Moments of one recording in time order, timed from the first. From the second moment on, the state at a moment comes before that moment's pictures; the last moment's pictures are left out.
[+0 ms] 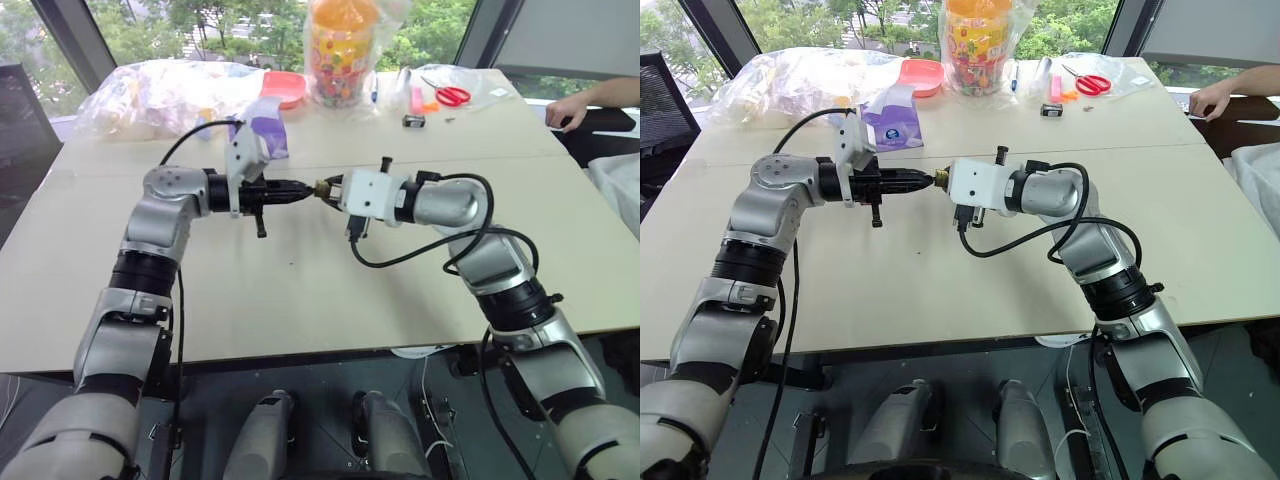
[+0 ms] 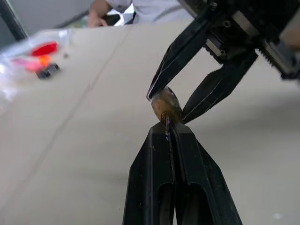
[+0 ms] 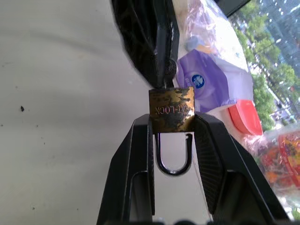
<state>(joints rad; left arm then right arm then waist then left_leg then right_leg) -0.91 0.49 -0.07 0.45 -0.37 0.43 -1.29 -0.80 -0.48 0.30 0.00 -0.21 0.13 0.85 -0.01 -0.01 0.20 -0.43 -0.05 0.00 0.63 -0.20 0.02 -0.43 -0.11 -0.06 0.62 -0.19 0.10</state>
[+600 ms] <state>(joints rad) -0.95 0.45 0.01 0.49 -0.46 0.61 -1.23 -0.80 -0.47 0.30 -0.02 -0.21 0.12 0.83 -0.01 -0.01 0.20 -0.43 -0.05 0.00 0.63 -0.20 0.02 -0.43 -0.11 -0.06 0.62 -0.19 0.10</state>
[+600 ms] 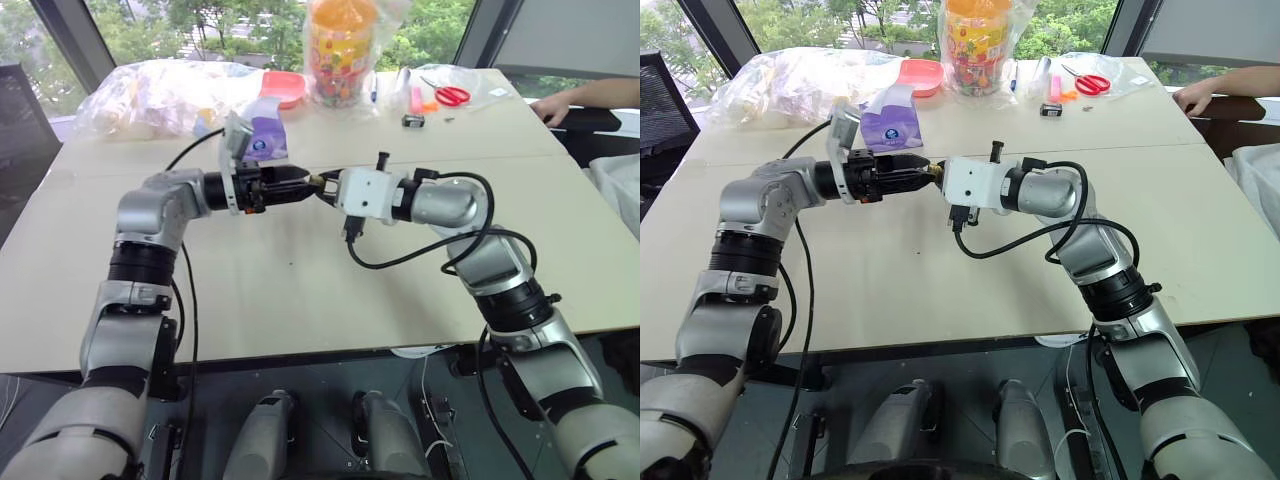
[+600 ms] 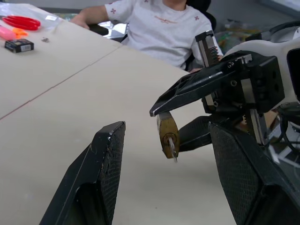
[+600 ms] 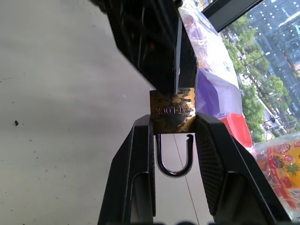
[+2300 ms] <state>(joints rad) -0.84 0.49 0.05 0.21 -0.60 0.77 -1.19 -0.70 -0.39 0.12 -0.25 -0.01 0.49 0.64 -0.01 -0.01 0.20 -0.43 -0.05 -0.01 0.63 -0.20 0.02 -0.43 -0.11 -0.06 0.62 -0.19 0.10</state>
